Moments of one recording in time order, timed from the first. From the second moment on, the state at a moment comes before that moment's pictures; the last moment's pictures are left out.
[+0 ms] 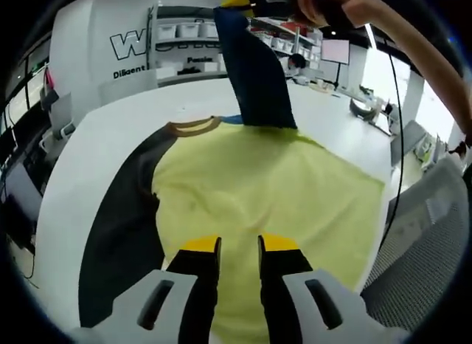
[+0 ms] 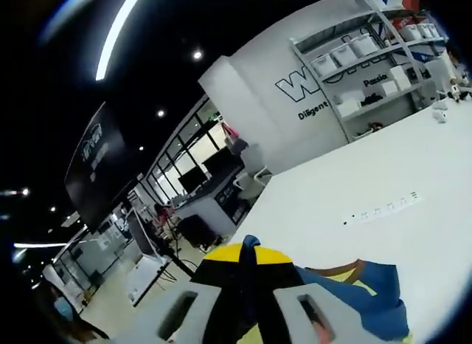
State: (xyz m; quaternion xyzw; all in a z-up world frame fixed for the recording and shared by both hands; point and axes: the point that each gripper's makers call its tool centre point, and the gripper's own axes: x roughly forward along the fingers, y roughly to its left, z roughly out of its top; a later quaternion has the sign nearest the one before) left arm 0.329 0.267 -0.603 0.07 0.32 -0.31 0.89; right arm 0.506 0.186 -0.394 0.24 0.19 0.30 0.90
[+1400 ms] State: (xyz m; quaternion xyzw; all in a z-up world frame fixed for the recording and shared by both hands) left arm 0.330 0.269 -0.605 0.06 0.33 -0.30 0.89; right arm 0.507 0.306 -0.551 0.09 0.35 0.38 0.85
